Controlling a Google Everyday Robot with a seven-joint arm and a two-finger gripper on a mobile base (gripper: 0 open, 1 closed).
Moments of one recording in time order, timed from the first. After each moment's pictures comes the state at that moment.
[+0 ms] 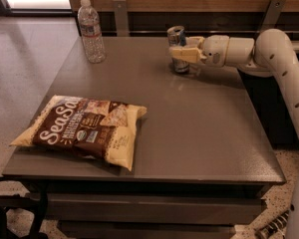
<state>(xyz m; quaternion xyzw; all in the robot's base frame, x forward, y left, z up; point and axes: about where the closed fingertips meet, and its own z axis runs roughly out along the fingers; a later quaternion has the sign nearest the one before) 0.749 -0.112 0.871 -0.41 0.63 0.36 0.55</state>
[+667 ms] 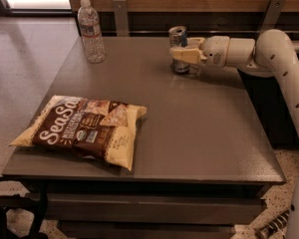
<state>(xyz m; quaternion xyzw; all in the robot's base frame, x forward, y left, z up) 0.749 -0.113 0.873 -0.41 0.63 0.36 0.55</state>
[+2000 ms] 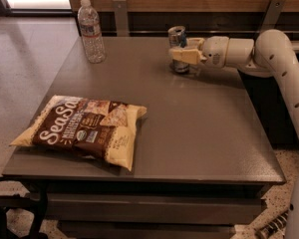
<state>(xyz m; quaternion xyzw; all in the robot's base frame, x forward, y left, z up) 0.749 -0.112 0.874 -0.41 0.63 0.36 0.55</state>
